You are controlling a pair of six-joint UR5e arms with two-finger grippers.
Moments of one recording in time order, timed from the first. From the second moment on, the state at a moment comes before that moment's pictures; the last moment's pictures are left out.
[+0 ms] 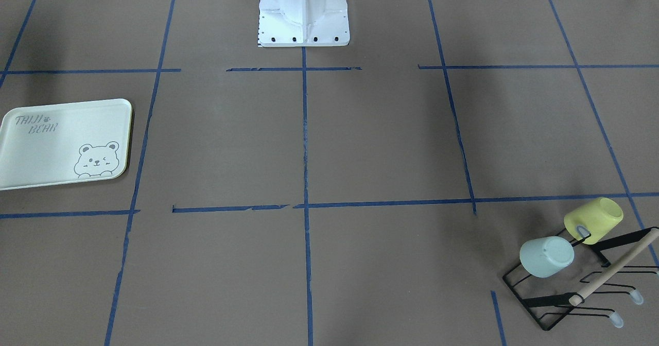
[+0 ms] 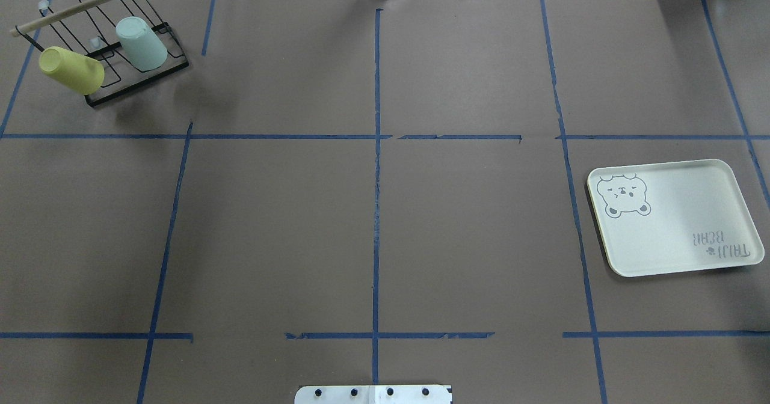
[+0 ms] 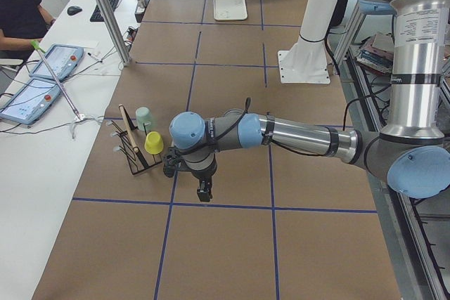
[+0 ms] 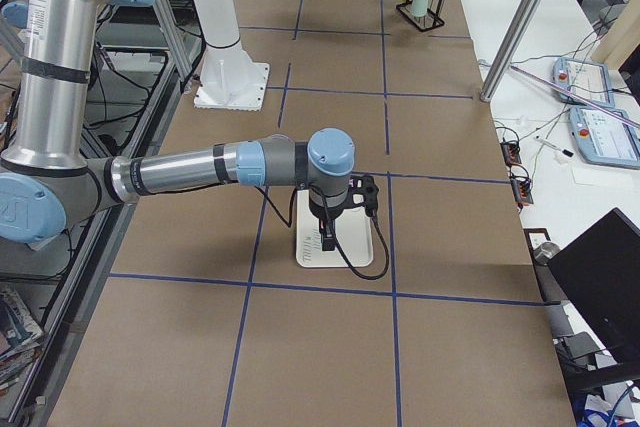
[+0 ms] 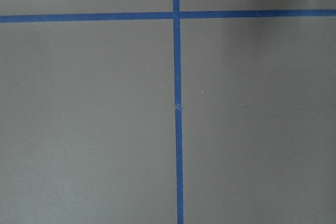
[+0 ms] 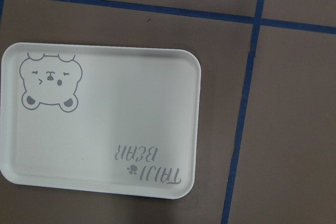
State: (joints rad) left arm -1.59 -1.53 -1.78 -1.25 -2.38 0.17; right arm 1.50 -1.78 1.97 -1.72 2.40 -0.06
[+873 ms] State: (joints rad) left arm -1.58 -1.49 -1.80 -1.29 -2.36 0.17; right arm 1.50 -1.81 2.01 -1.72 2.40 -0.06
